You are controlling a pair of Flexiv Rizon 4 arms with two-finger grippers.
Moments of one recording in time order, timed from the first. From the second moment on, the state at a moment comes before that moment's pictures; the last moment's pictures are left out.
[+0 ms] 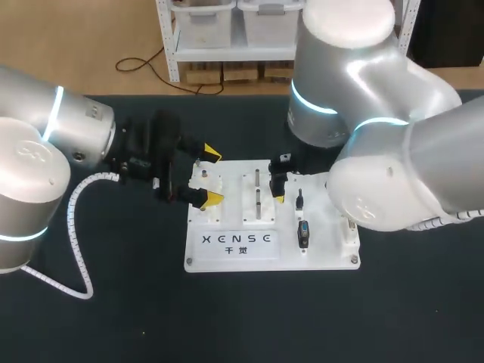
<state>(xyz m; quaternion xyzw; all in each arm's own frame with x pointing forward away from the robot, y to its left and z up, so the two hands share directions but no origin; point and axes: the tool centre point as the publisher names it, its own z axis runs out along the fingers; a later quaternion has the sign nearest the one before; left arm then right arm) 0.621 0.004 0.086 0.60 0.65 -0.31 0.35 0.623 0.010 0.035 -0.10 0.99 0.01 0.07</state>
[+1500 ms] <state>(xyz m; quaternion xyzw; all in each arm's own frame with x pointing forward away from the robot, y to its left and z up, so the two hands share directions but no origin) 0.621 0.004 0.086 0.60 0.65 -0.31 0.35 0.628 0.016 0.029 -0.07 1.00 0.01 0.04</state>
